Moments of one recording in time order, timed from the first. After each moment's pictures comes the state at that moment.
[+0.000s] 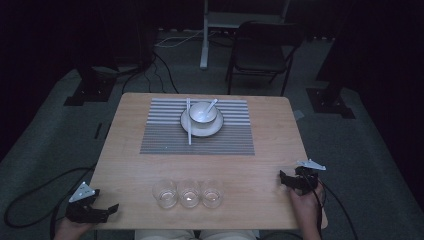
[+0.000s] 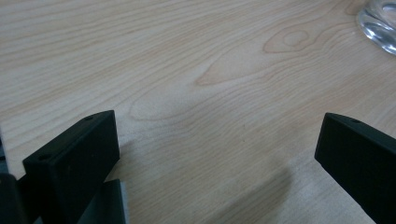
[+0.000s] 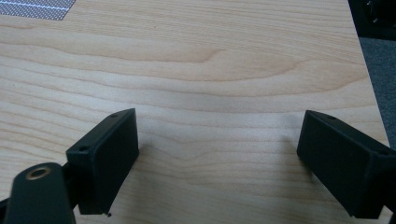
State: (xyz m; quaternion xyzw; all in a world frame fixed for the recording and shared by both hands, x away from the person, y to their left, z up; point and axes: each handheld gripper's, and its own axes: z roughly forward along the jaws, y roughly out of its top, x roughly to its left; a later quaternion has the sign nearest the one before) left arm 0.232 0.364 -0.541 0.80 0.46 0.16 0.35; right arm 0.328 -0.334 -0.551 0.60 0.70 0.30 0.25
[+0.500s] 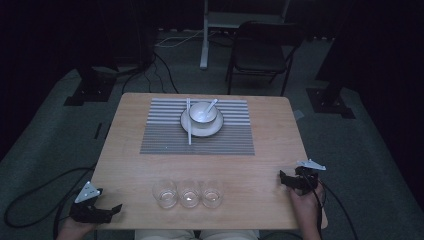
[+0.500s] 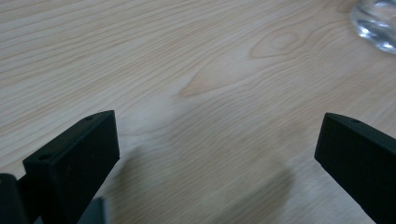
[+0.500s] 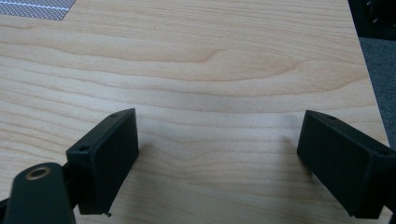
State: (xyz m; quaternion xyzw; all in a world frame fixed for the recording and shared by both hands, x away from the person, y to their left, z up) left arm 0.233 0.350 -0.539 0.81 0.44 0.16 0.35; right arm 0.328 -0.334 -0.551 0.60 0.70 0.30 0.25
